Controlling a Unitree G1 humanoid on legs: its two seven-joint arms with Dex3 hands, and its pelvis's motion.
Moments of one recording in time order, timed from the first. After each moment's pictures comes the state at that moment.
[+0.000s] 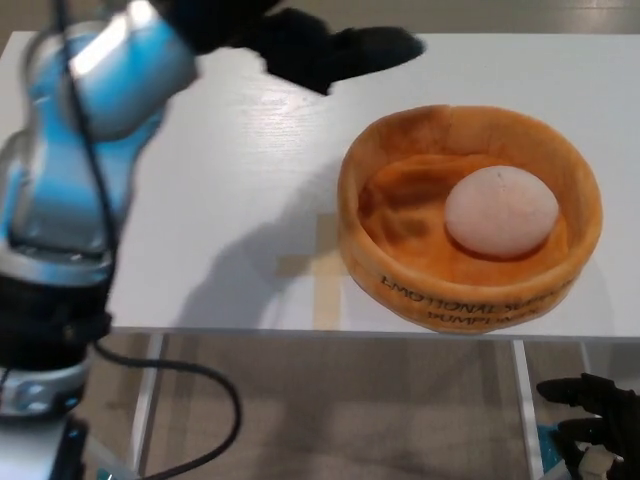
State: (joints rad) left_arm -0.85 0.39 -0.05 -0.11 0.23 -0.13 -0.51; right_arm -0.33 -0.33 0.07 1.24 -0.23 -0.53 -0.20
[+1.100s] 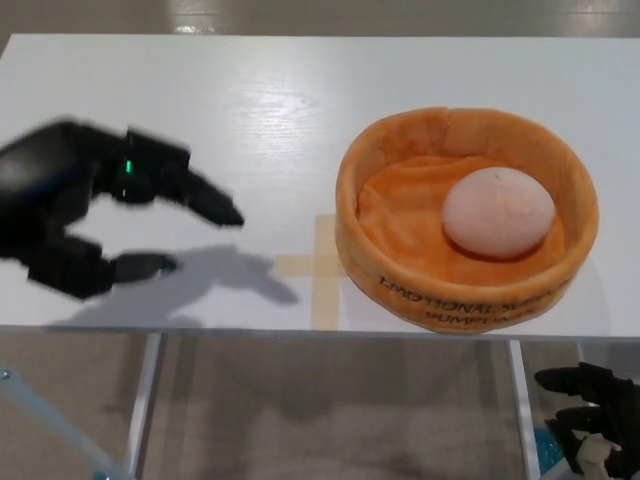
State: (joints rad) left_arm -0.32 0.63 0.18 -0.10 -0.25 0.10 -0.95; right_arm -0.35 -0.33 0.07 1.25 -0.23 -0.53 -0.20
